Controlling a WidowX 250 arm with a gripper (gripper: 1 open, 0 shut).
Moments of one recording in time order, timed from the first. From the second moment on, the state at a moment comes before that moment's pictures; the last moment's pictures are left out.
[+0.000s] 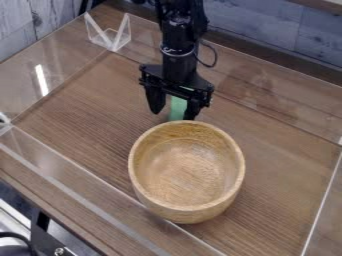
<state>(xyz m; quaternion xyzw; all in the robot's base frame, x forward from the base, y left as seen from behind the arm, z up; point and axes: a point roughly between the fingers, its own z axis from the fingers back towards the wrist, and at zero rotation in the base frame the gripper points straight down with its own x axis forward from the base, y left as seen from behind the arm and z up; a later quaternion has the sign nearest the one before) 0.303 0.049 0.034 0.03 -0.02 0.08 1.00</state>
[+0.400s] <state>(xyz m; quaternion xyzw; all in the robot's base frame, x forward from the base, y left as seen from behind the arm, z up) 0.310 0.049 0.030 0.03 -0.03 0.09 1.00</state>
